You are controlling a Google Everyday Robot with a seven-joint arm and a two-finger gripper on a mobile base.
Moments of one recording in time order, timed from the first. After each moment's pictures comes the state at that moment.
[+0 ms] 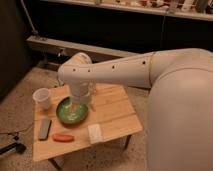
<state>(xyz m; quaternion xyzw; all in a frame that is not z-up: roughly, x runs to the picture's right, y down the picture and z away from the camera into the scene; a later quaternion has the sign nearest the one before) -0.109 0.102 0.703 -0.26 0.23 0.64 0.68</state>
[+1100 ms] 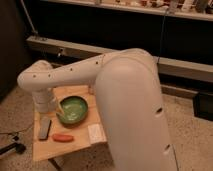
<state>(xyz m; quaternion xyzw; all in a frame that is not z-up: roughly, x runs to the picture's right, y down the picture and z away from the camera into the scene) -0.275 0.145 0.697 -0.36 0.18 0.47 0.79</state>
